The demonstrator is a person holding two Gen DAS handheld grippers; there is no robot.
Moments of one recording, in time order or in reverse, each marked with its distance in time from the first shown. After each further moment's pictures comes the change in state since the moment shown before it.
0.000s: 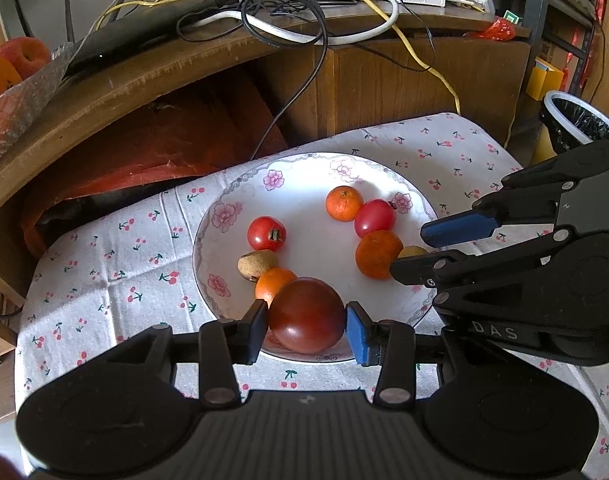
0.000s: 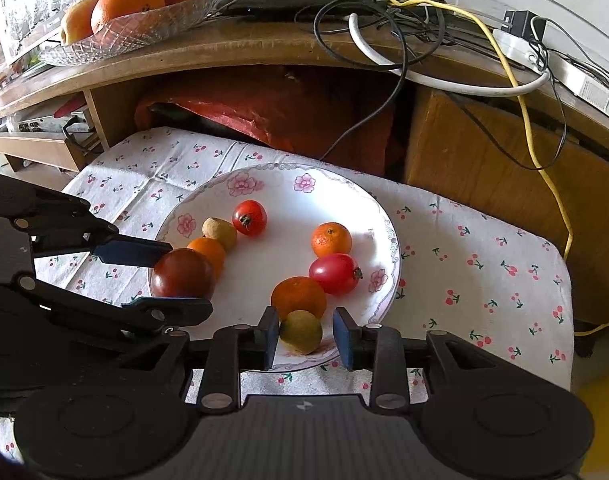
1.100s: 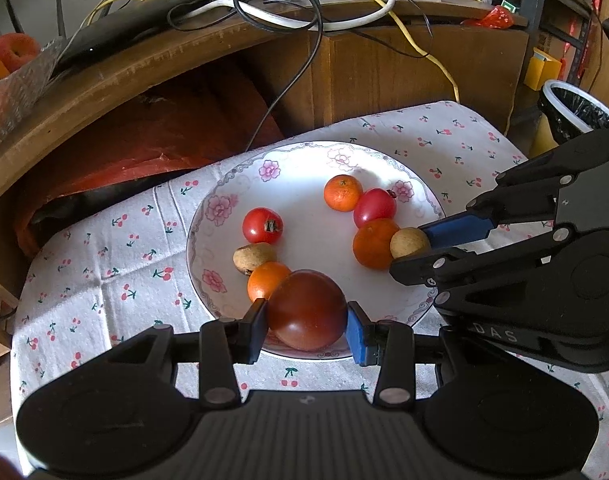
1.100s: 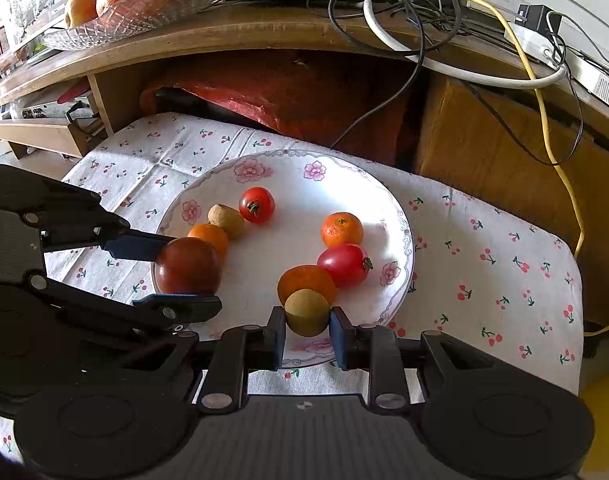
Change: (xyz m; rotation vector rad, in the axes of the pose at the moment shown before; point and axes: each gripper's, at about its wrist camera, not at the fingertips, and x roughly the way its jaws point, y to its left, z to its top) left arm 0.009 0.002 0.000 0.017 0.023 -0.009; right arm 0.008 0.004 0.003 -0.027 0.038 0.017
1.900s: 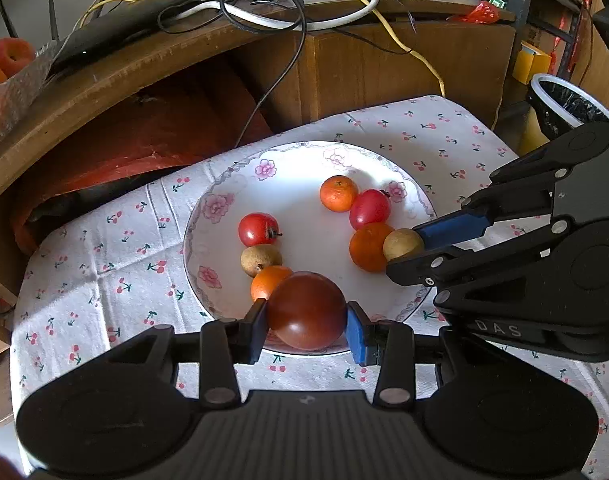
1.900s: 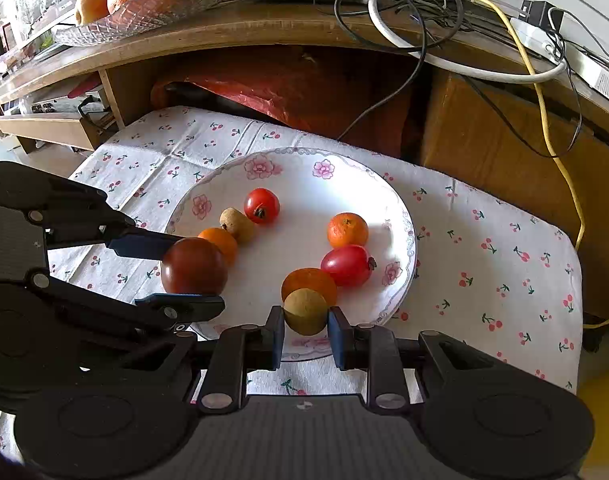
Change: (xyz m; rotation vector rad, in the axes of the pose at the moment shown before) left arm -0.009 -0.004 -0.003 0.018 0.013 -0.018; right arm -0.011 0.001 -0.001 -0.006 0.024 0.024
